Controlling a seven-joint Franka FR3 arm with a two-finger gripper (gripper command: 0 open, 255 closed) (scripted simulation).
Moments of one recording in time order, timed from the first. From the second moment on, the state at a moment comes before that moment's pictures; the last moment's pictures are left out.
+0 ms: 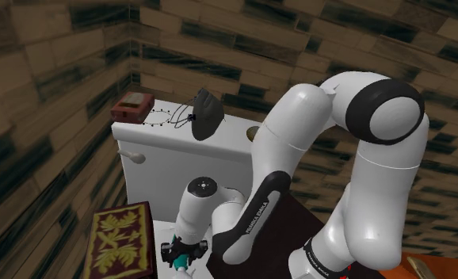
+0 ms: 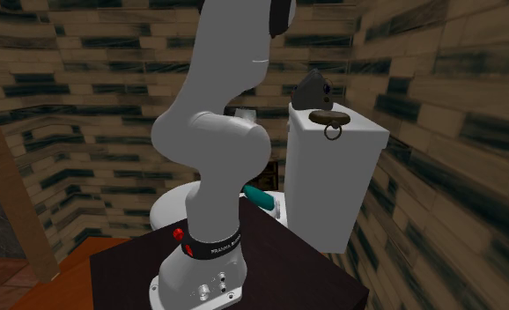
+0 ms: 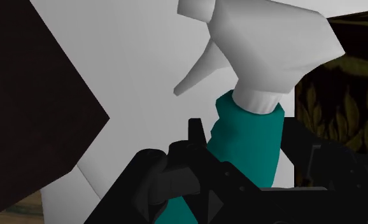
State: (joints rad) arm 0.37 0.38 0.39 -2.57 -0.20 2.94 1.45
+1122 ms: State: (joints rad) arm 0.19 0.09 0.64 -2.60 0.11 2.70 1.24
